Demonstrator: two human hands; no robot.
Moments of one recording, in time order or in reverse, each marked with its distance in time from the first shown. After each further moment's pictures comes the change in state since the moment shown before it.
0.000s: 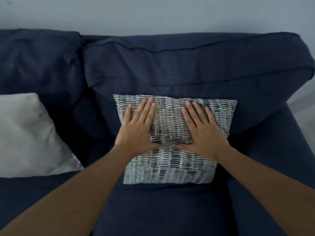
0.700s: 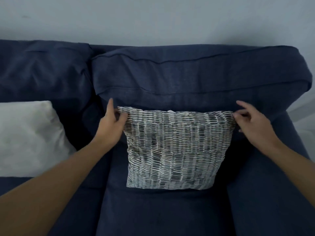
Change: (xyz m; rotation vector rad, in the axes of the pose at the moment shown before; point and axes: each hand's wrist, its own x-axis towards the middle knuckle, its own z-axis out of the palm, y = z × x) left_hand -0.012 -0.067 -0.045 -1.145 0.076 -0.618; right_hand -0.034 0.102 -0.044 1.023 0.234 0.586
